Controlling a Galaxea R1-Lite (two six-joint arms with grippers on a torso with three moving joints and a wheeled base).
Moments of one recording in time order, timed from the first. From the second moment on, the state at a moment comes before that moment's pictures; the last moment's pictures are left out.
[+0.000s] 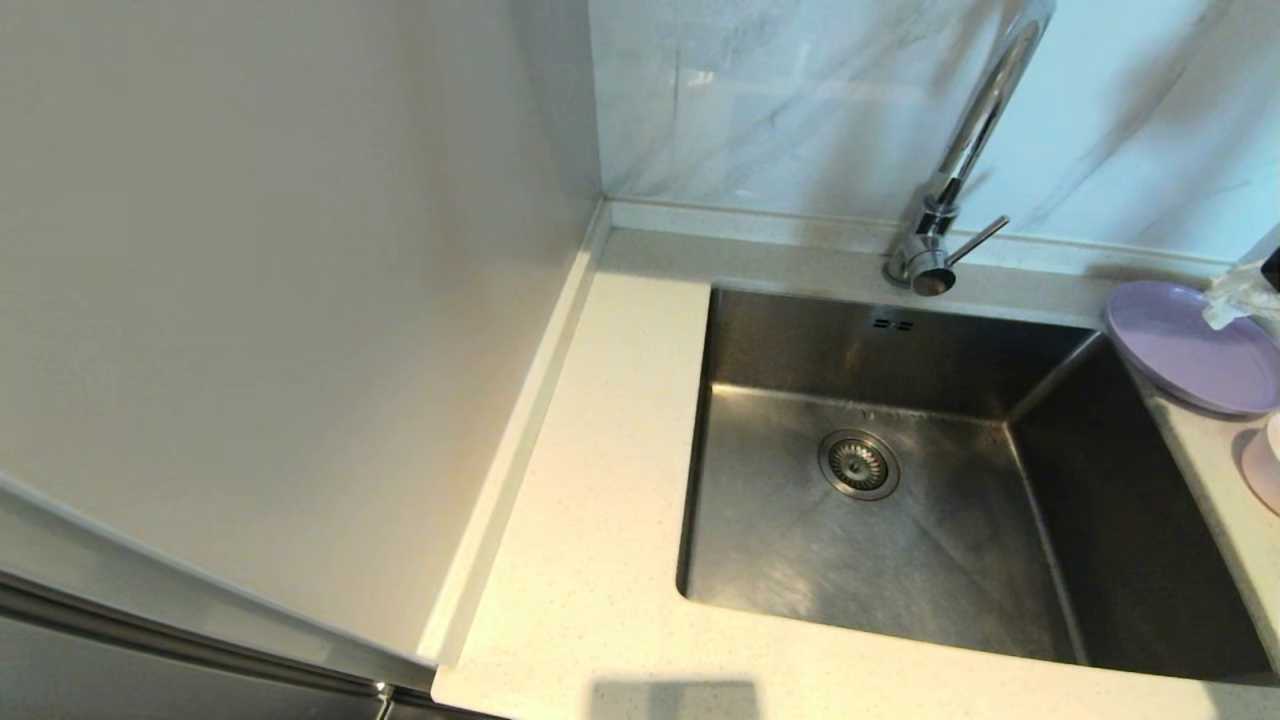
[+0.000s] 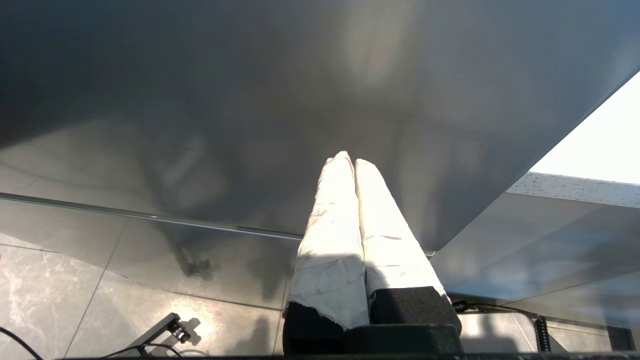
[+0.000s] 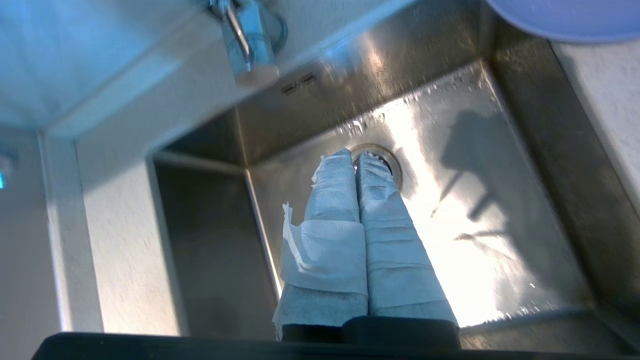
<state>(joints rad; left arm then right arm) 0.00 0.00 0.00 0.00 0.00 0.00 -0.16 1.38 -1.24 0.18 0.02 0.66</state>
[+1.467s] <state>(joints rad) 0.00 0.00 0.00 0.00 0.00 0.00 -0.32 1.94 -1.87 0.19 0.42 1.40</state>
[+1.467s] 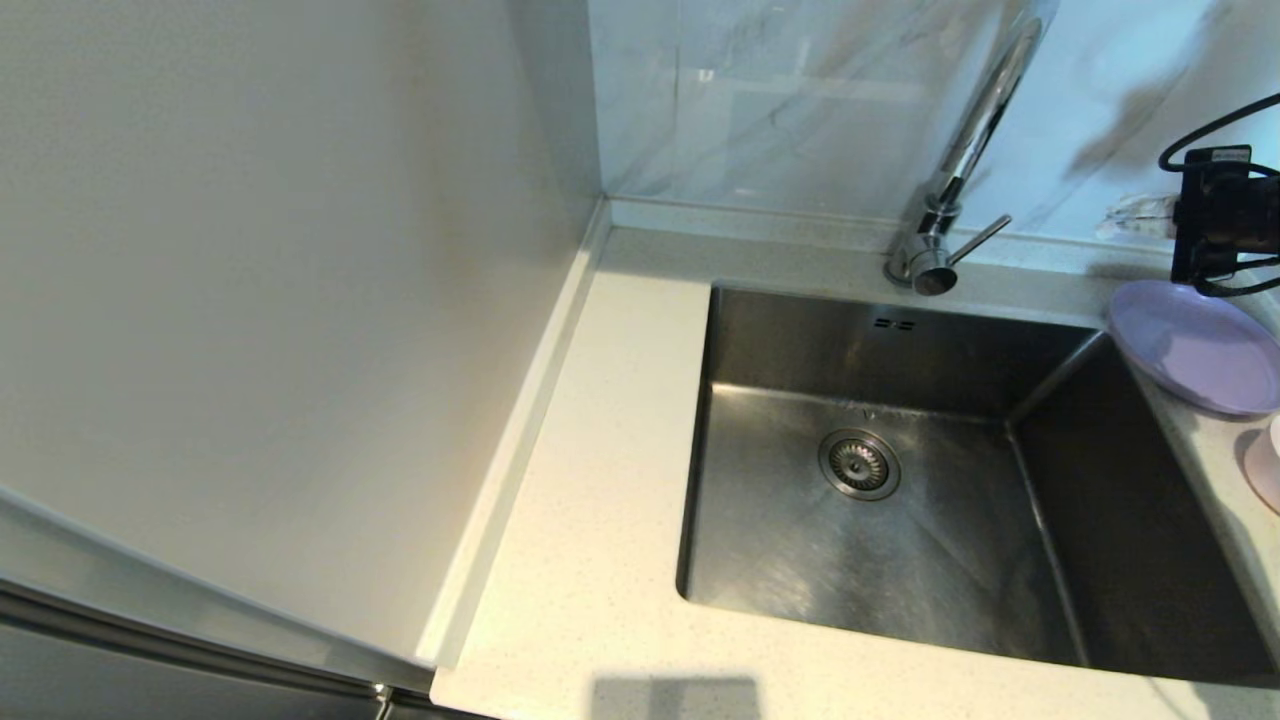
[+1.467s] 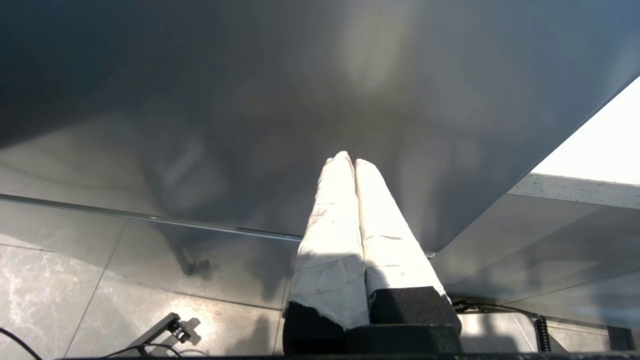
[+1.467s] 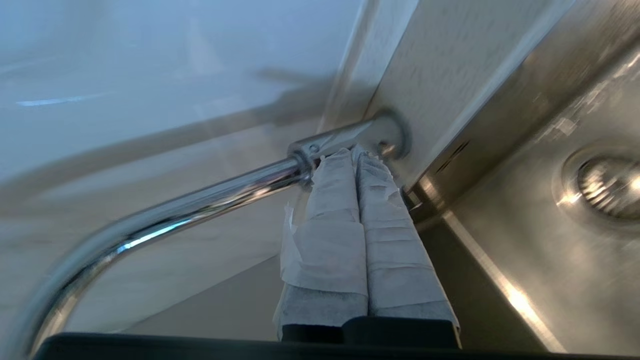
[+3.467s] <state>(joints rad) 0.00 0.00 0.00 0.00 0.00 0.00 -0.30 2.14 -1.94 -0.20 0.85 1.69</state>
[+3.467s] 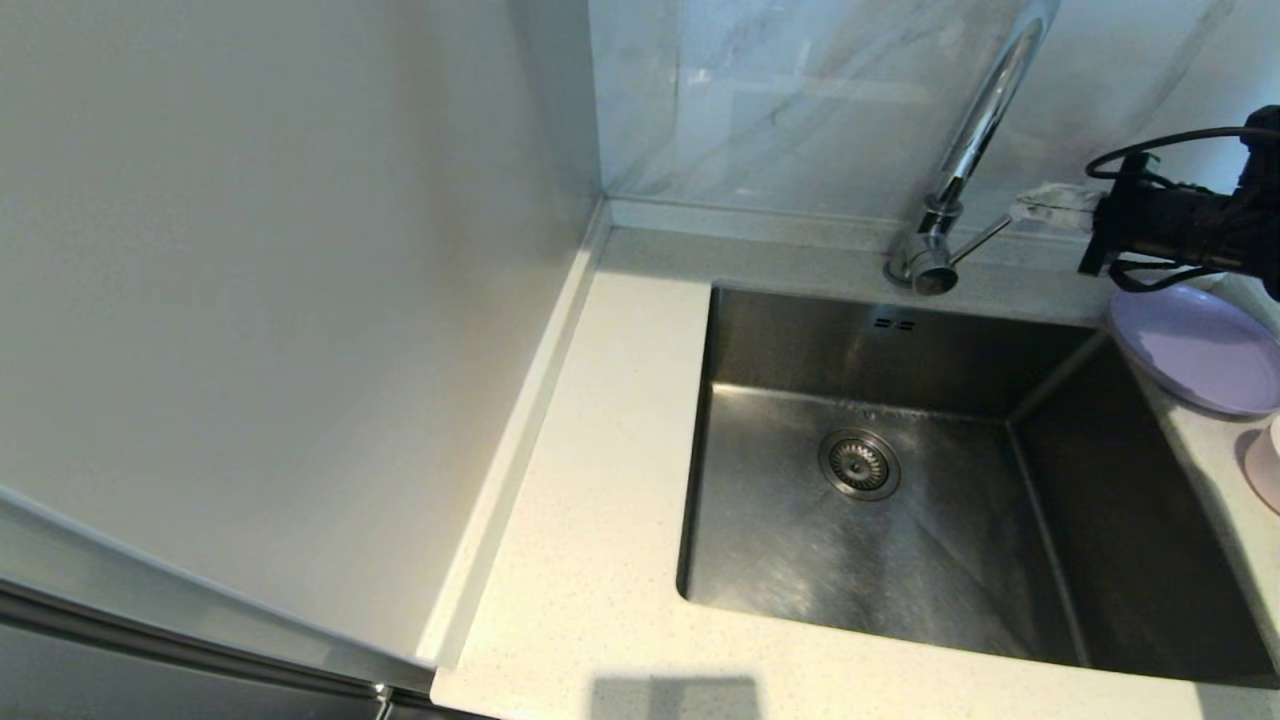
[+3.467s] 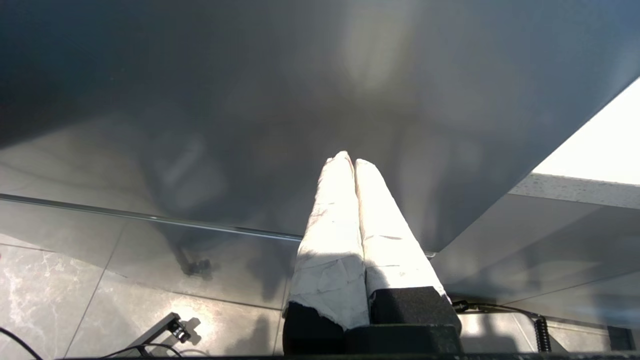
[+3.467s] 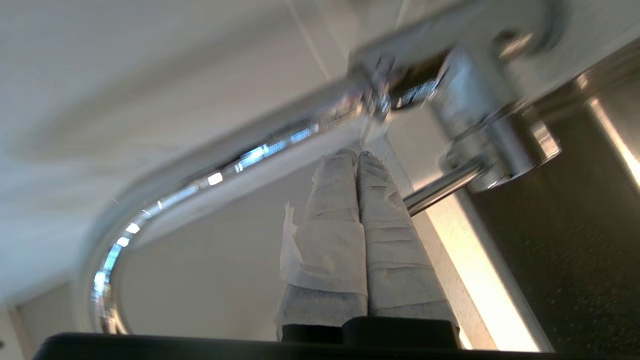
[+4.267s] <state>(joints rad) 0.00 0.00 0.00 0.00 0.00 0.00 -0.26 2.15 -1.94 -0.22 0.83 1.68</state>
